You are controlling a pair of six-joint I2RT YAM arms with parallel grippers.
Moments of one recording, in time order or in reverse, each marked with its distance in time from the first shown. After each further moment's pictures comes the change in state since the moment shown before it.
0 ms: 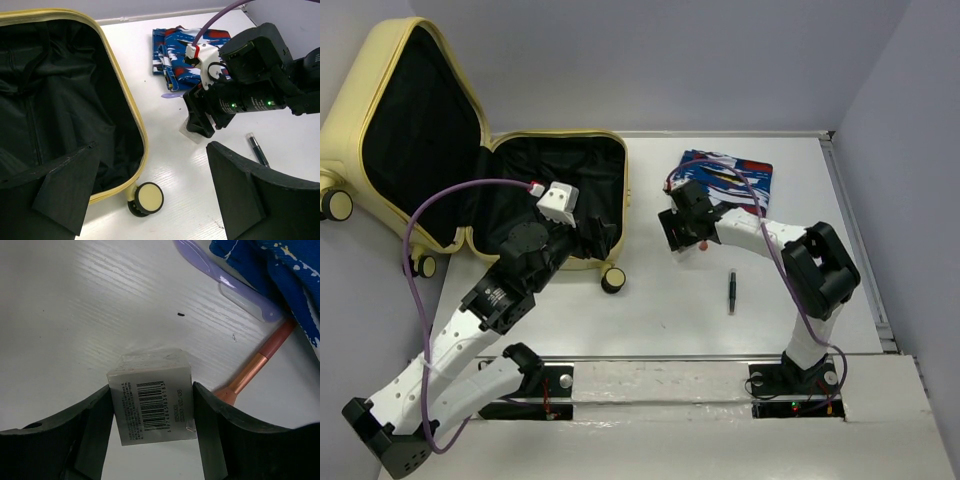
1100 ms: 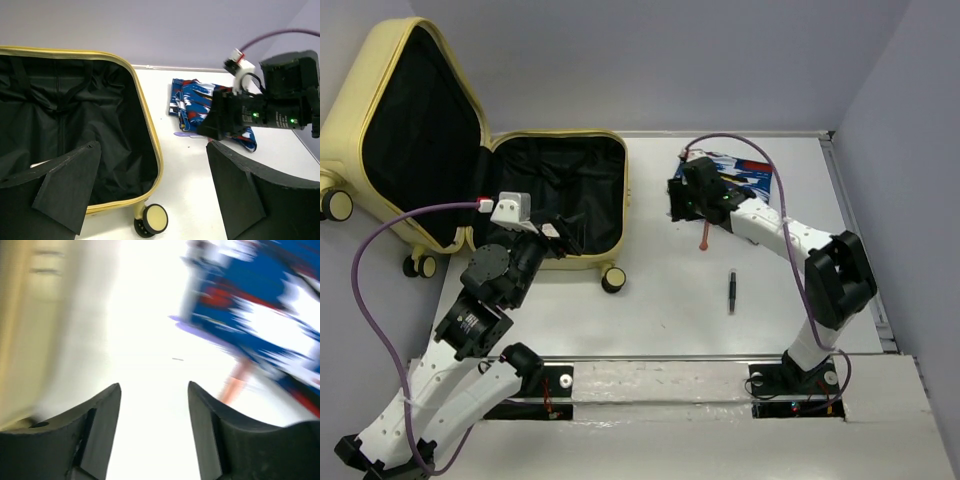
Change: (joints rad) left arm 0.053 -0.180 -0.024 0.028 -0.121 -0.043; right arm 0.022 -0.056 0.173 0.021 -0.013 0.136
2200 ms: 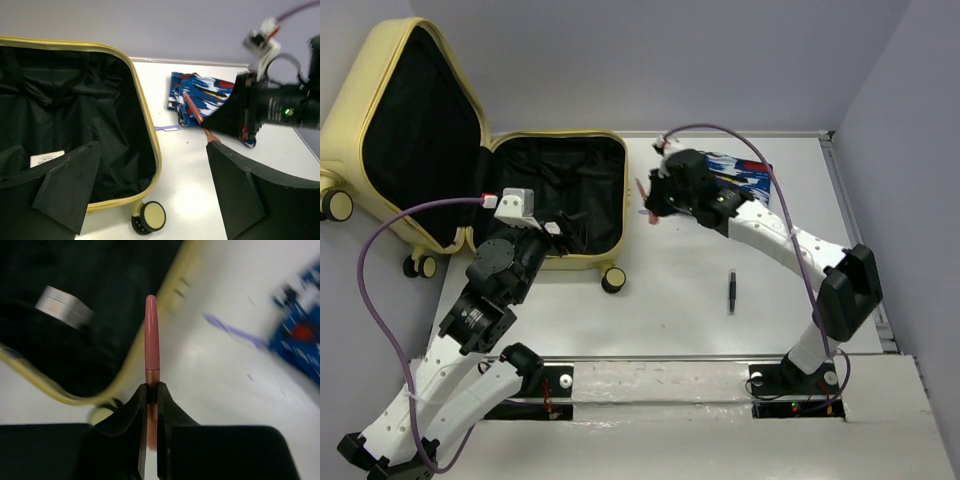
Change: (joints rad) left arm 0.021 0.037 0.000 0.002 0.046 -0.025; right arm 0.047 -0.156 -0.073 -0.010 -0.045 0.046
